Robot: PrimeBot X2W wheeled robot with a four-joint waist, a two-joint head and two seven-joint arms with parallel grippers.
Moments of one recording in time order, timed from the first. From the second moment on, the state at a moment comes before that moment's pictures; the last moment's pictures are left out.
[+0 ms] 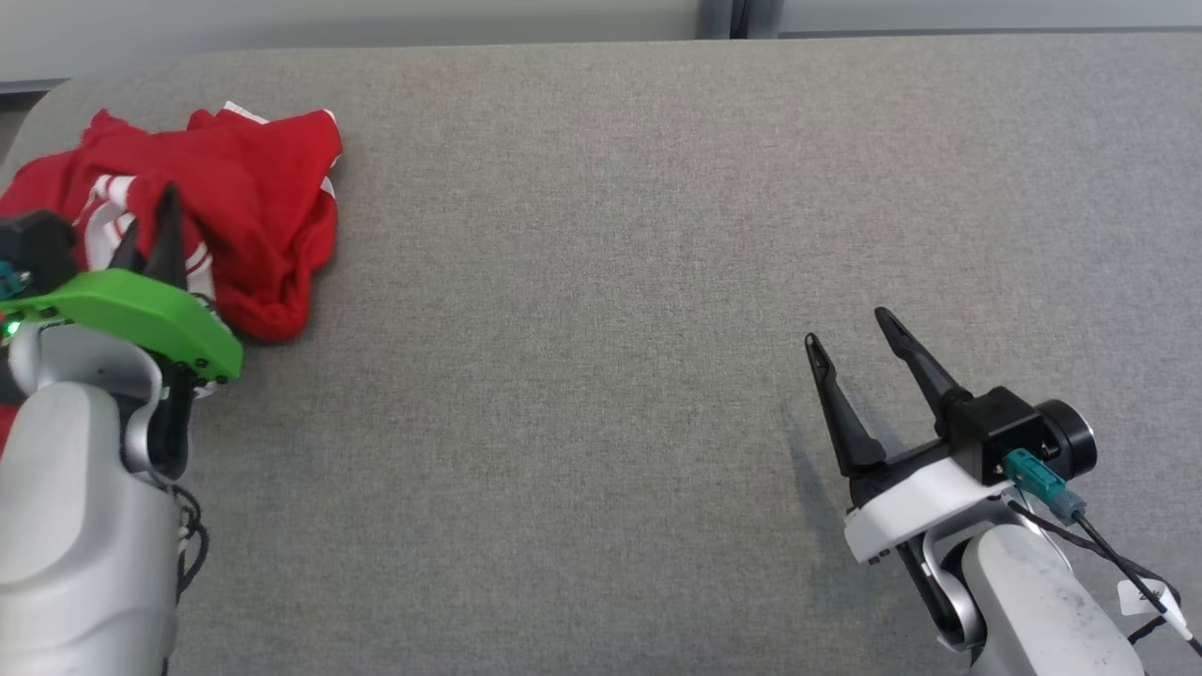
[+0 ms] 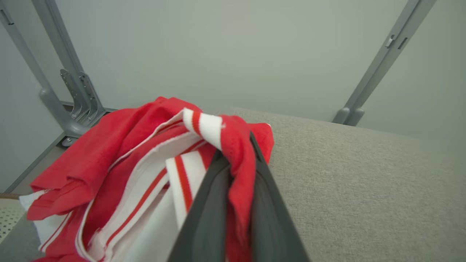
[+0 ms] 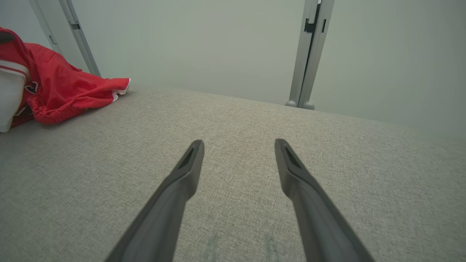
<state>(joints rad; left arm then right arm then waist) -0.57 0.19 -0.06 0.53 -0.46 -0.07 -0.03 -0.13 -0.14 0.33 0.14 0.11 0.01 -0.25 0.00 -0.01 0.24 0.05</state>
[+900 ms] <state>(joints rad) -0.72 0.02 -0.45 0.14 -0.68 -0.12 0.21 -0.03 -0.09 0.34 0.18 0.14 0.02 -0.25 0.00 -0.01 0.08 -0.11</state>
